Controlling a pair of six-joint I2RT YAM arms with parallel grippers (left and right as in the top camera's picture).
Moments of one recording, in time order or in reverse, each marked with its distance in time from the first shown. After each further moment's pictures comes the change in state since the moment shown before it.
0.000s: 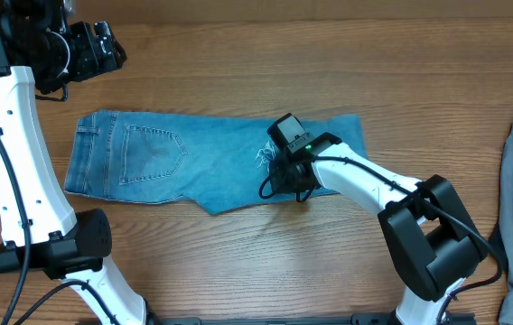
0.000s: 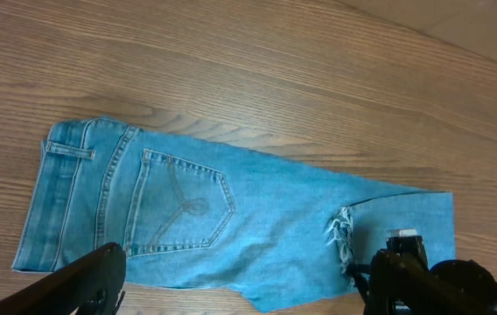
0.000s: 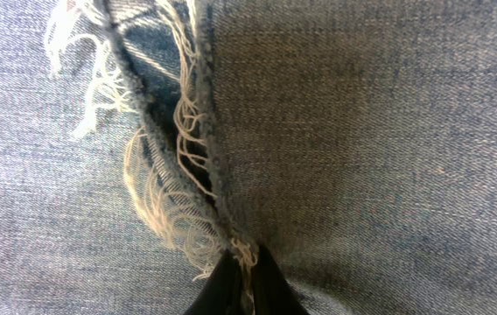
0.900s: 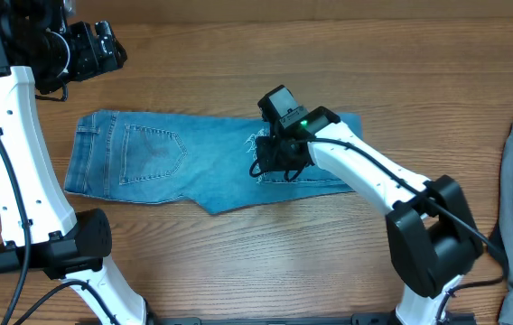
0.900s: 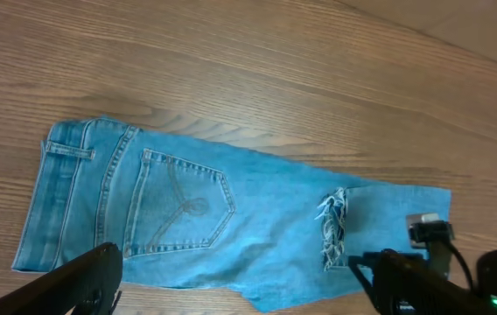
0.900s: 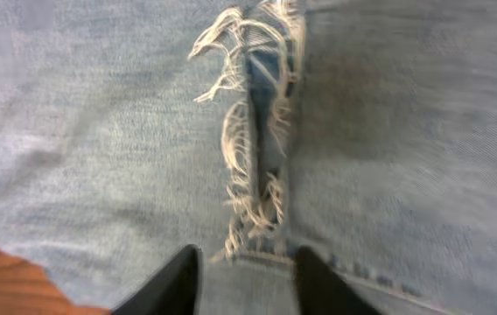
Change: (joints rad) left arm 0.000 0.000 0.000 0.000 0.000 0.000; right arm -0.013 0.008 0.234 -0.138 -0.073 -0.018
